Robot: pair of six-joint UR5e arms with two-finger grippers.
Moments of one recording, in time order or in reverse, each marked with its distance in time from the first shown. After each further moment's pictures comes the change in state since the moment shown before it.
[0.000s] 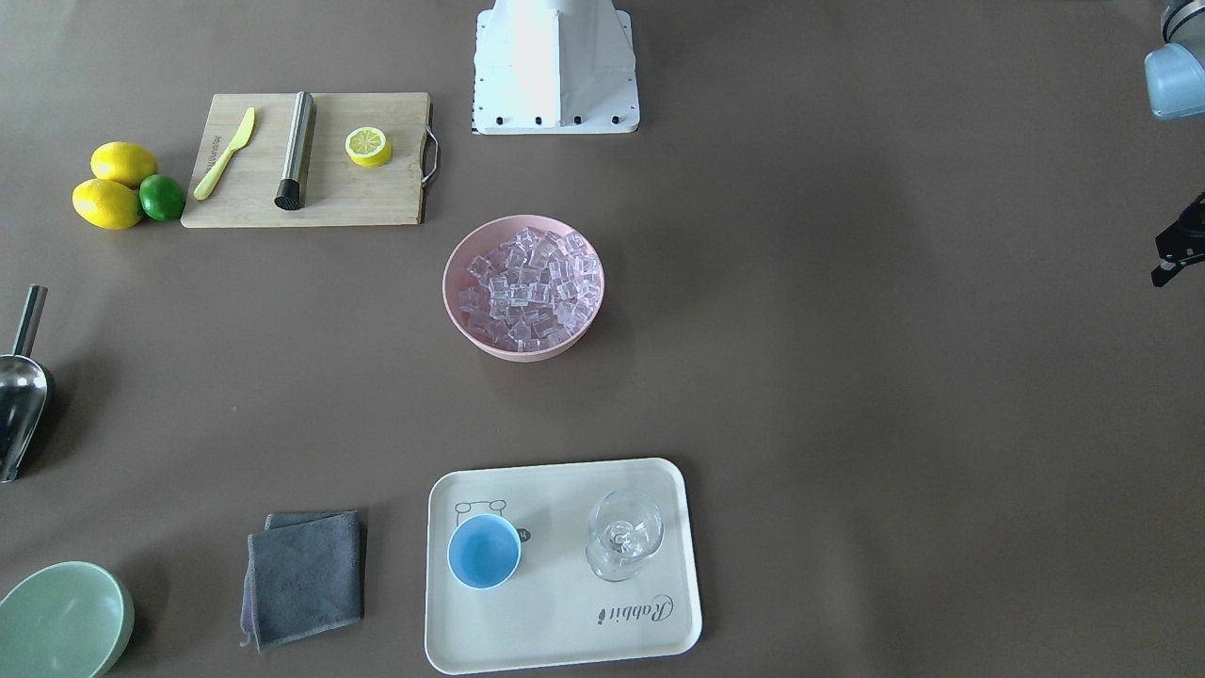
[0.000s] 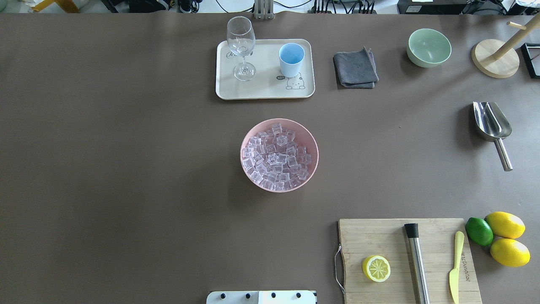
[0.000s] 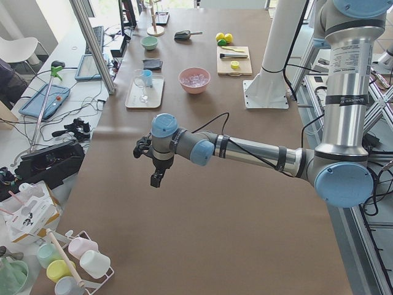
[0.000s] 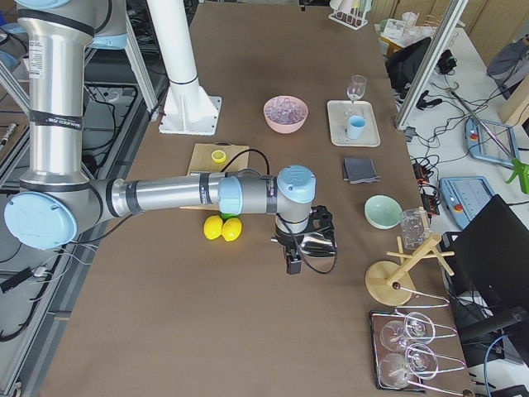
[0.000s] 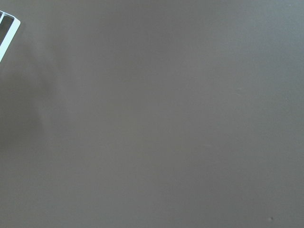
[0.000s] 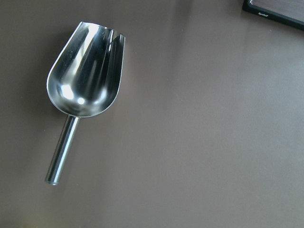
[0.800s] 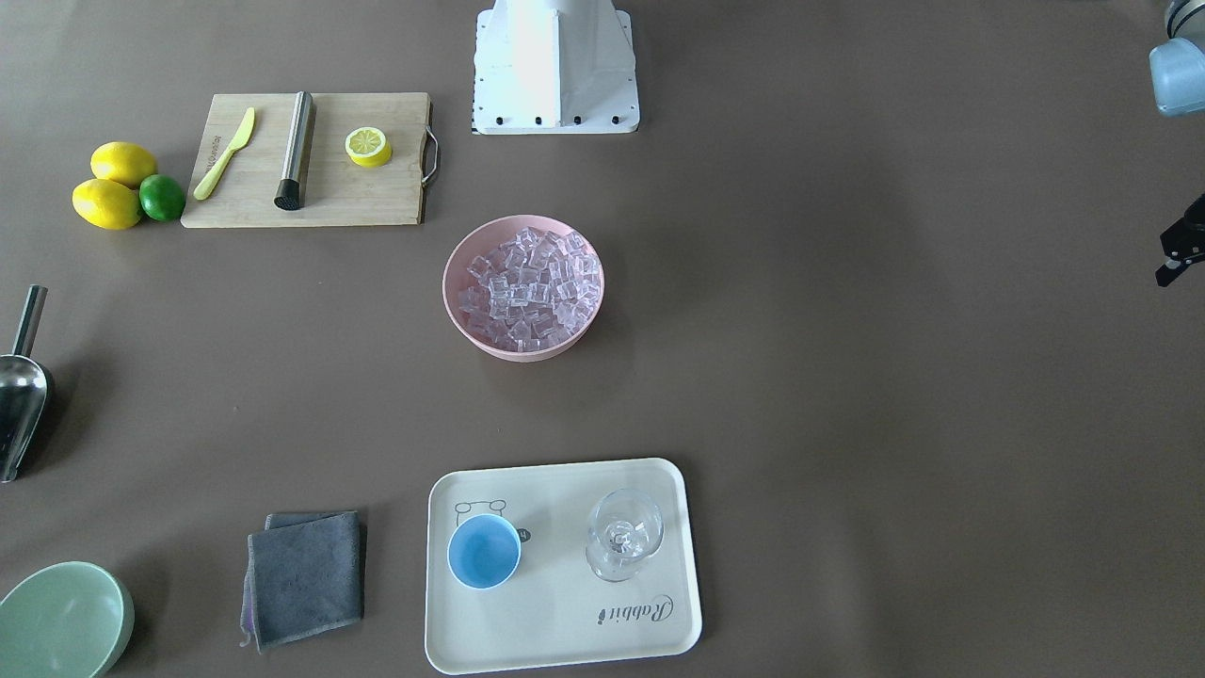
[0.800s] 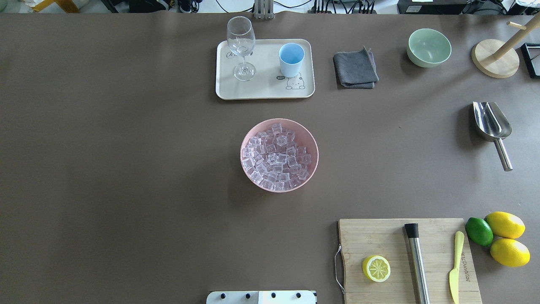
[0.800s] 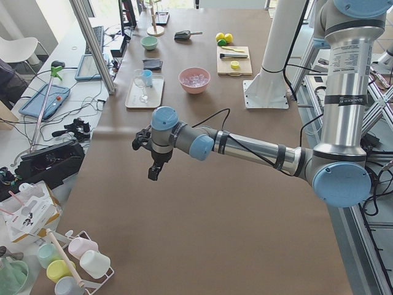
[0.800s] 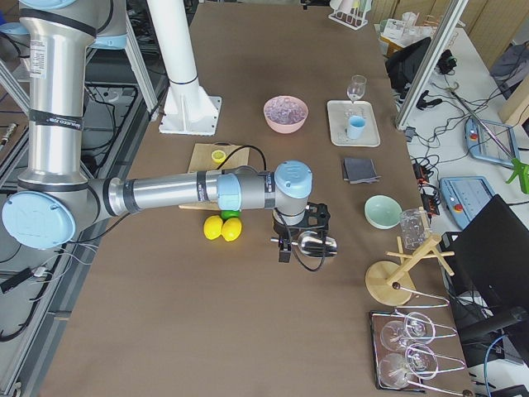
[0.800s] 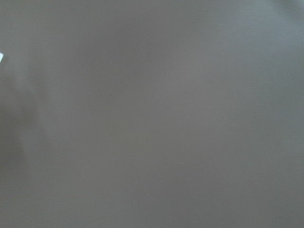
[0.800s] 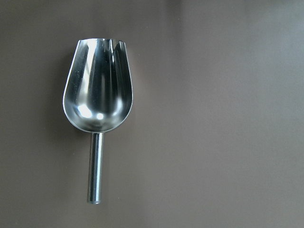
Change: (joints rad) left arm 0.008 -0.016 -0.047 -0.005 -0.006 0.002; right arm -0.044 -0.022 0.035 0.030 0.083 0.325
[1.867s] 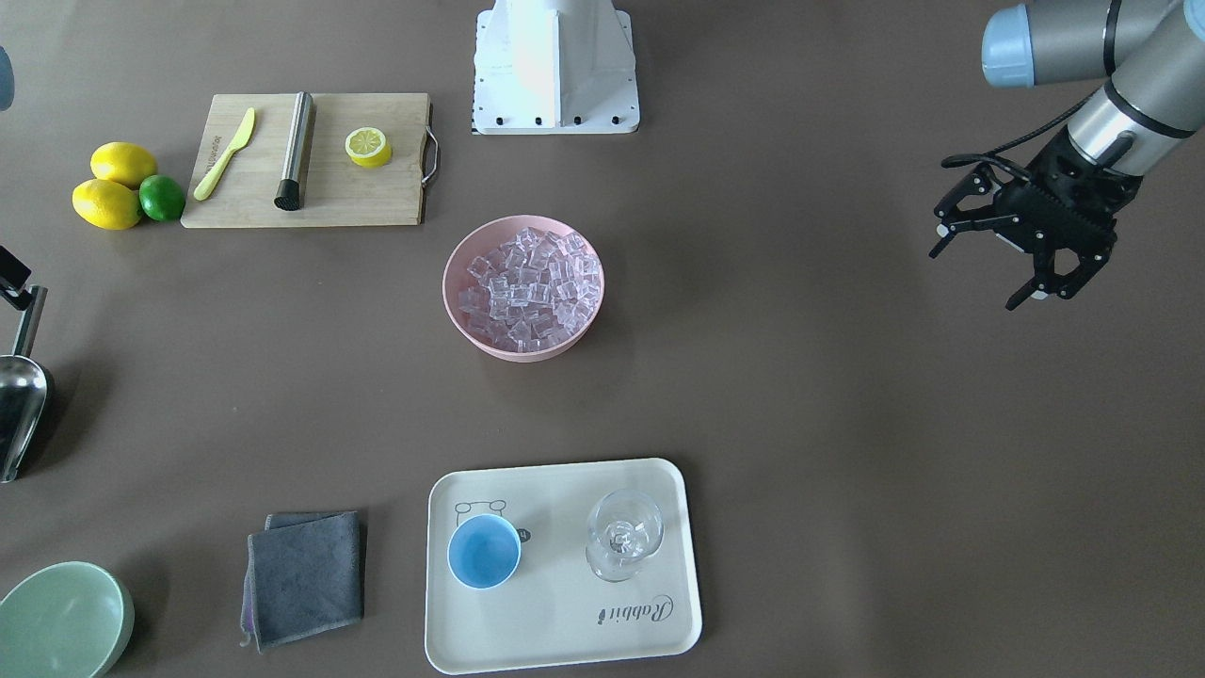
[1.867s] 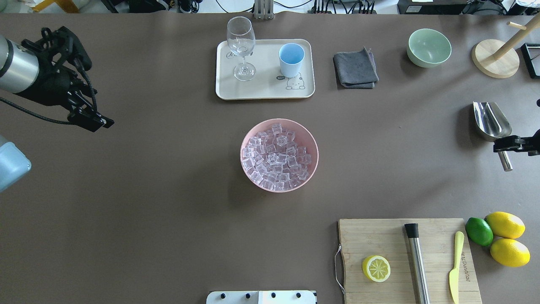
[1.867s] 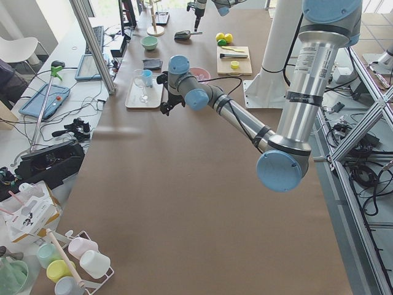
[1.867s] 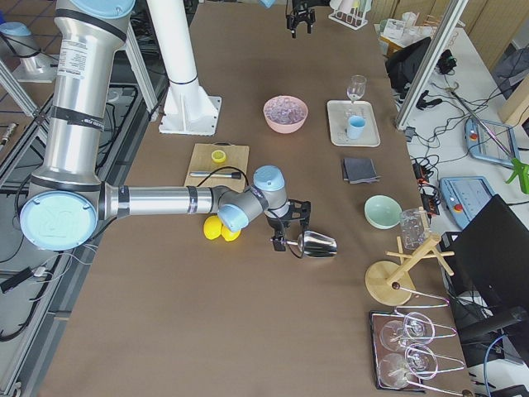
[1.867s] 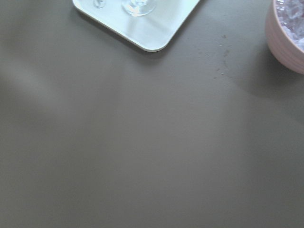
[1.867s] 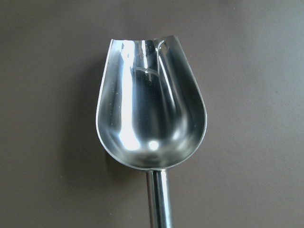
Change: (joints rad) left arm 0.388 -0.223 -0.197 -0.005 0.030 0.077; right arm -0.431 -0.081 -0.132 0.709 -0.315 0.739
